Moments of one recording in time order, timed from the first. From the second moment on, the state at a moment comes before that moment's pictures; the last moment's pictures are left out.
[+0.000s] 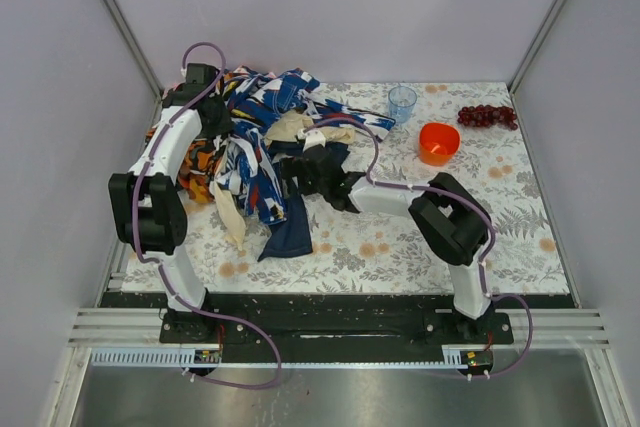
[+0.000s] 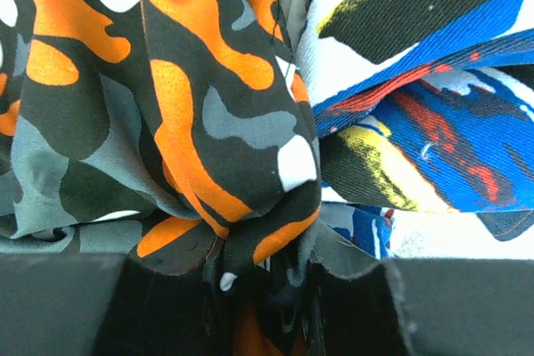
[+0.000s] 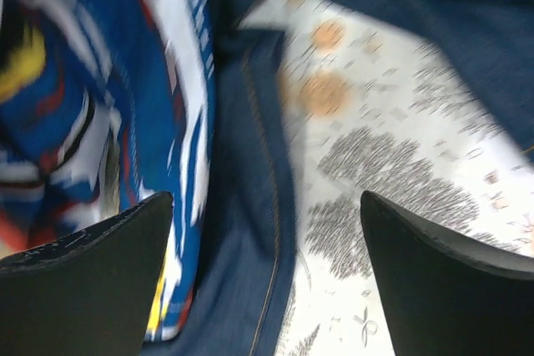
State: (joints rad) left arm -0.06 1.84 1.69 -0.77 -0.09 -0.40; right arm 0.86 1.99 1.27 0.17 0.12 0.43
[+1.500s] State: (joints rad) left arm 0.09 1.82 1.46 -0.46 0.22 -0.42; right arm 0.75 2.56 1.99 0.07 0.05 0.64
